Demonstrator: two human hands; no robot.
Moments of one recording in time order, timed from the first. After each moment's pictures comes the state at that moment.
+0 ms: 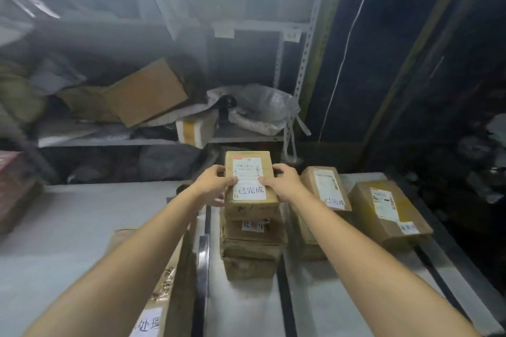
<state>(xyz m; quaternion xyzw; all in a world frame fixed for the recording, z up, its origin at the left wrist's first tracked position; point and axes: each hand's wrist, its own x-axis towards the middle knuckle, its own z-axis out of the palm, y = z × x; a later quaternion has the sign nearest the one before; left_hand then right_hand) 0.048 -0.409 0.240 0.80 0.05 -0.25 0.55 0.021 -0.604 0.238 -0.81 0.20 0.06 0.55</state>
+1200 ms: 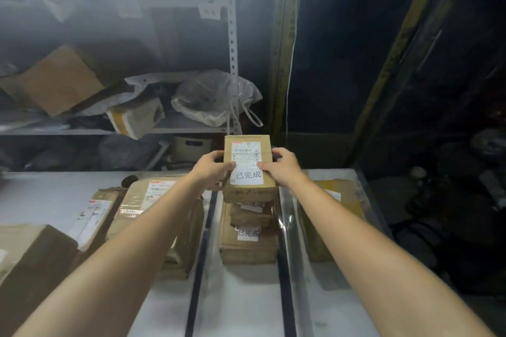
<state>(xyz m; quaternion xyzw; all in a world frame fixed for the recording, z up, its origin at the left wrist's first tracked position) 0.063 -0.678 0.225 0.81 0.10 -0.17 0.55 0.055 -0.876 0.214 -0.79 0.15 0.08 0.59</state>
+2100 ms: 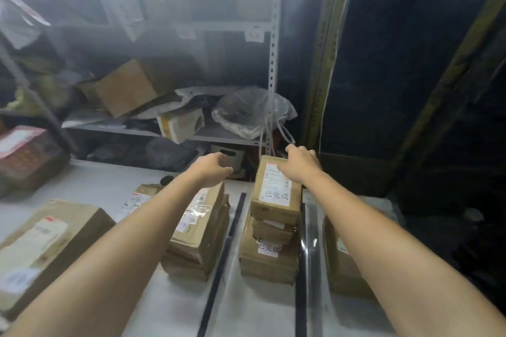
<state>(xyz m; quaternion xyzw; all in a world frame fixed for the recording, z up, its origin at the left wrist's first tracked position) 0.048 -0.628 0.274 0.96 0.06 -0.11 0.26 0.084 -0.859 0.263 -0.98 0.01 0.06 0.20</state>
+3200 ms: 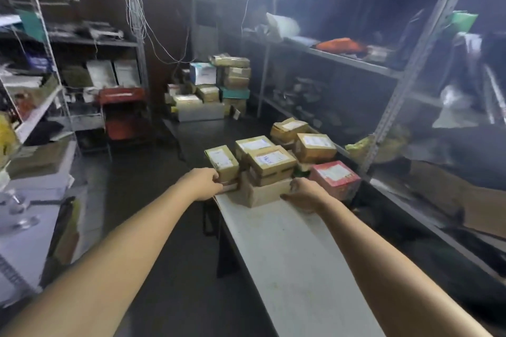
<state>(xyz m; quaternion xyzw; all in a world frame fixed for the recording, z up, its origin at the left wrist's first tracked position) -0.365 0.135 0.322 0.85 0.49 0.01 0.20 -0.126 -0.006 0.323 -0.85 -0.48 0.19 0.11</state>
